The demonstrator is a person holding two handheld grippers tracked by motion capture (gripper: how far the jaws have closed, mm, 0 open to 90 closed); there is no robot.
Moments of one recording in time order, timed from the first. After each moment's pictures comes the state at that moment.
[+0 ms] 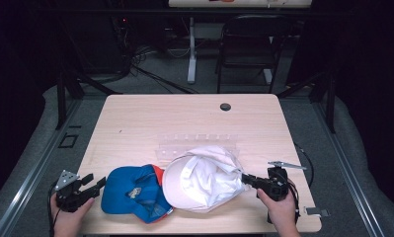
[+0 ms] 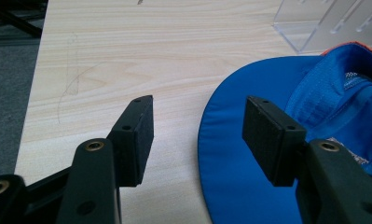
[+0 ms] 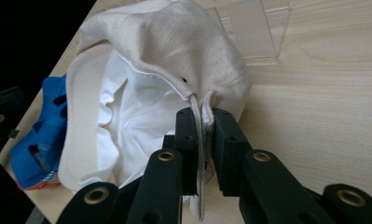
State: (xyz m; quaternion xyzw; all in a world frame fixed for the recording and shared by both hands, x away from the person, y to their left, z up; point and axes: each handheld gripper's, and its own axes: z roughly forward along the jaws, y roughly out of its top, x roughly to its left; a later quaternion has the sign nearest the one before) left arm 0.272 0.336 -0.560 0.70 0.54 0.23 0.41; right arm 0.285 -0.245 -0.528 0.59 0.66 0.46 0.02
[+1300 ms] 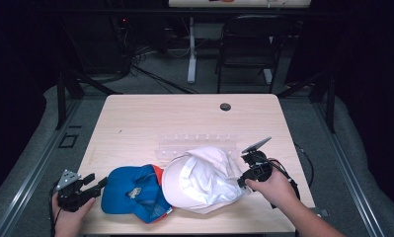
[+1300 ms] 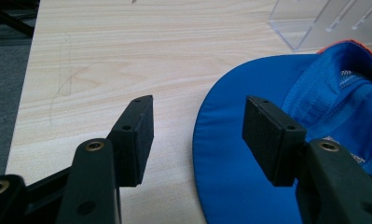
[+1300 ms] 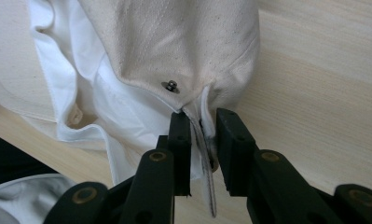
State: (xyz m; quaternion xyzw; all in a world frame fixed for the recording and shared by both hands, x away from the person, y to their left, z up) left arm 0.274 0.335 -0.561 0.70 0.54 0.22 0.41; right arm 0.331 -0.198 -0.488 0.58 0.80 0.16 -0.04
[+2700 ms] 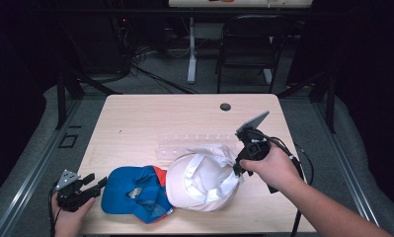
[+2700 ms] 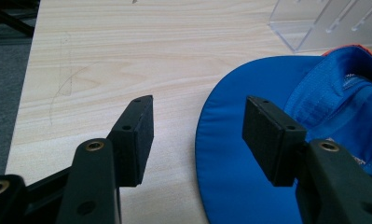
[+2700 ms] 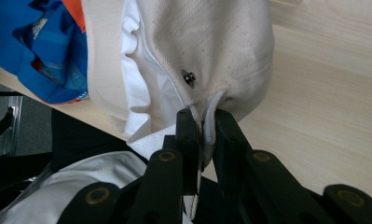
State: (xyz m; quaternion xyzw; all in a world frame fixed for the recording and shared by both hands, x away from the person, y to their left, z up) left arm 0.273 0.336 -0.561 0.70 0.54 0.22 0.41; right arm 0.334 -0.167 -0.390 0.61 0.78 0.14 -0.07
